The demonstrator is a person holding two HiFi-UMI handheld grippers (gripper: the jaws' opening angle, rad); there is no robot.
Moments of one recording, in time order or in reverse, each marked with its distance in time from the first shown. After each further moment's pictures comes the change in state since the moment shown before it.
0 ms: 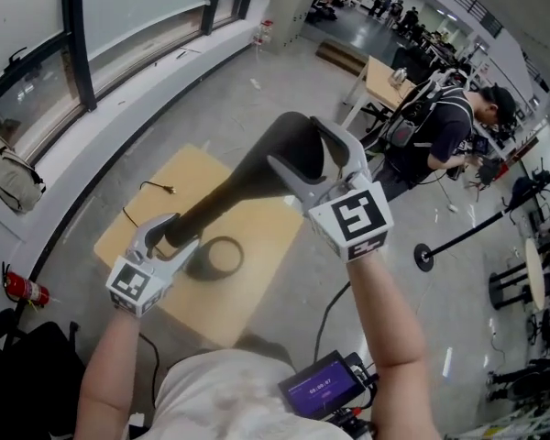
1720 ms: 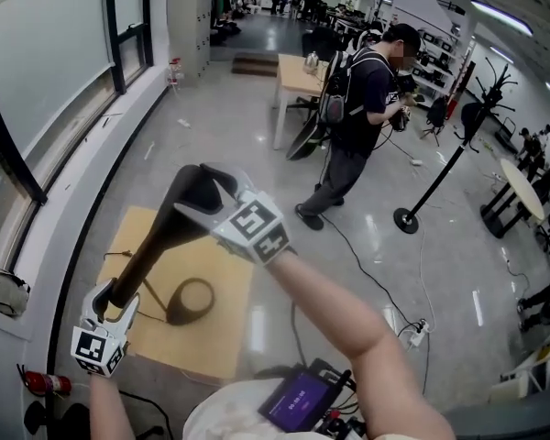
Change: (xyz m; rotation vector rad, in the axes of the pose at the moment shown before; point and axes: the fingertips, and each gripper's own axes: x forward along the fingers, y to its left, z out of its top) left arm -0.008 0.002 0.013 0.145 0.136 -0.025; right arm -0.008 -0.010 -0.064 0.283 -0.007 0.002
